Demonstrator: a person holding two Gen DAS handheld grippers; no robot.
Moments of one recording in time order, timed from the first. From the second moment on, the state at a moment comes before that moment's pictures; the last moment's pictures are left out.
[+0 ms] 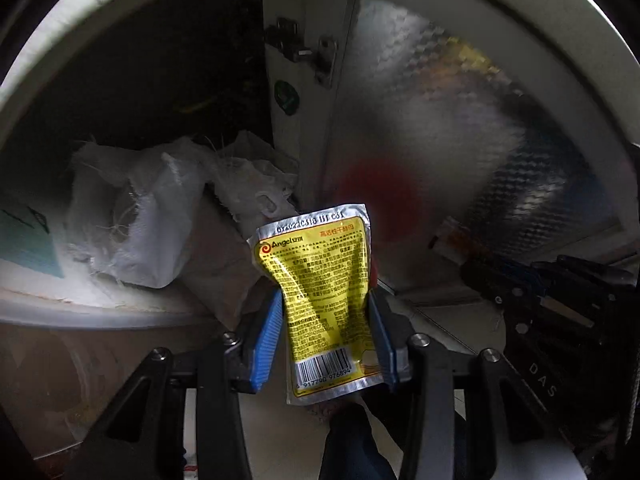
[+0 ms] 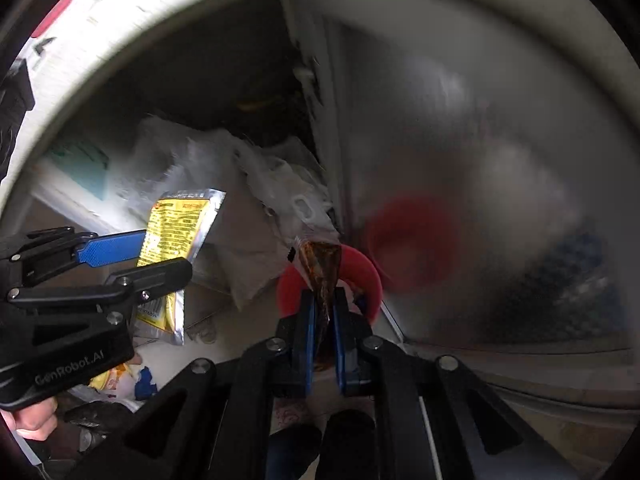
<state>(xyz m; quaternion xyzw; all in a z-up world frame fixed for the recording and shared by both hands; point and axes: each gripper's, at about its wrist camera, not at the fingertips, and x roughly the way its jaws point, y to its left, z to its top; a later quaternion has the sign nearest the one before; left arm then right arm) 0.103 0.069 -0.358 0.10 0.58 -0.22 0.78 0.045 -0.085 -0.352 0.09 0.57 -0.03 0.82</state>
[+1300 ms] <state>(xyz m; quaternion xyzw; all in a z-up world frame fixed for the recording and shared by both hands) 0.127 0.071 -0.464 0.12 0.60 -0.20 0.77 0.070 -0.083 -0.461 0.06 0.61 0.02 0.79</state>
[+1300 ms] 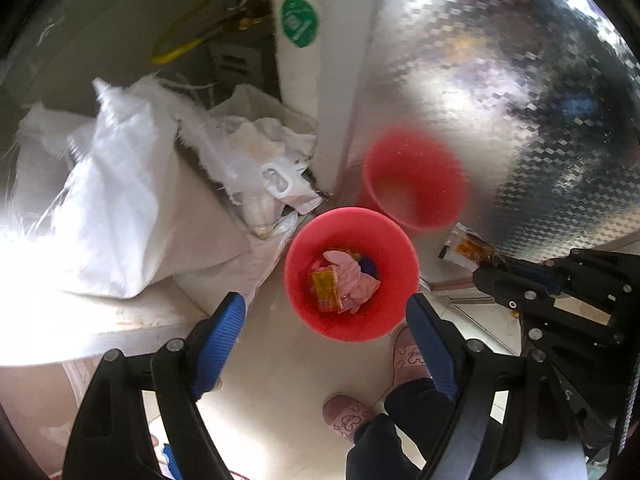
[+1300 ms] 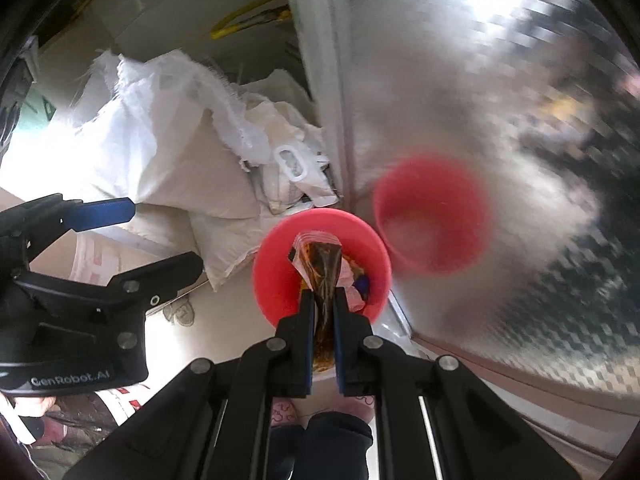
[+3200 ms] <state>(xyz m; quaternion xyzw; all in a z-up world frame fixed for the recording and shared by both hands) 0.049 0.096 -0.172 0.07 0.51 -0.21 0.83 -0.010 -0.057 -0.168 0.00 0.50 -0.14 0.85</state>
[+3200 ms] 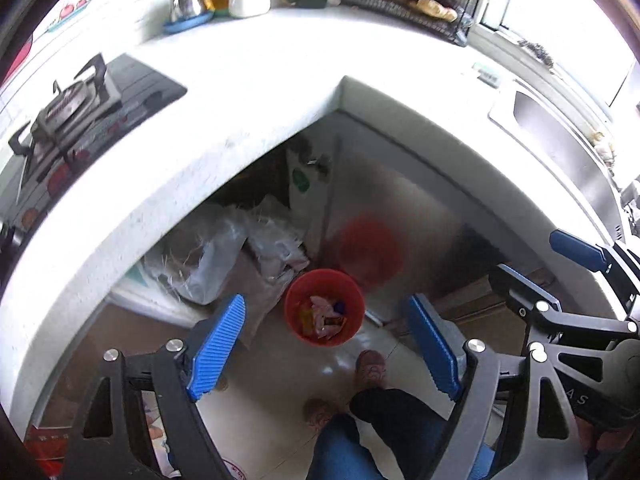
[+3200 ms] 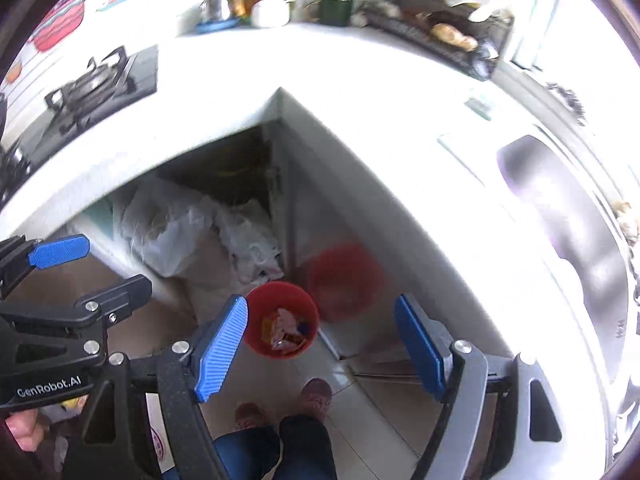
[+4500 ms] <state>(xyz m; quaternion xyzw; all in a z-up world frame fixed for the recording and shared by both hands) 0.261 -0.223 -0.131 0.17 0.49 -0.35 0.78 0.099 -0.328 -0.120 0.09 0.48 -0.29 0.82</state>
